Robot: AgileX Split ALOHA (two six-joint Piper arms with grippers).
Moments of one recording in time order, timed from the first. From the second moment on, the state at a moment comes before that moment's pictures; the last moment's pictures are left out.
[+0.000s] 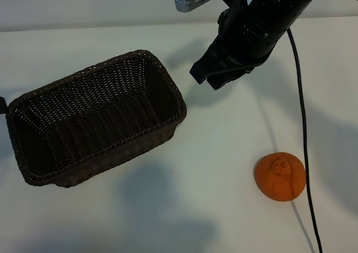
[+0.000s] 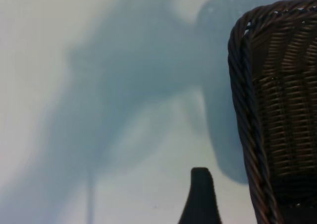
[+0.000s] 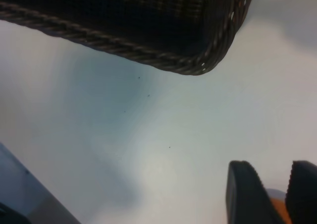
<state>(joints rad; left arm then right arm) -0.12 1.03 -0.76 0.27 0.83 -0.60 0.47 1.74 -1.61 0.23 1.18 -0.14</state>
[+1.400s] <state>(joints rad) -0.12 1.45 -0.67 0.27 0.47 -0.71 0.47 1.74 -1.61 0.26 1.18 -0.14</state>
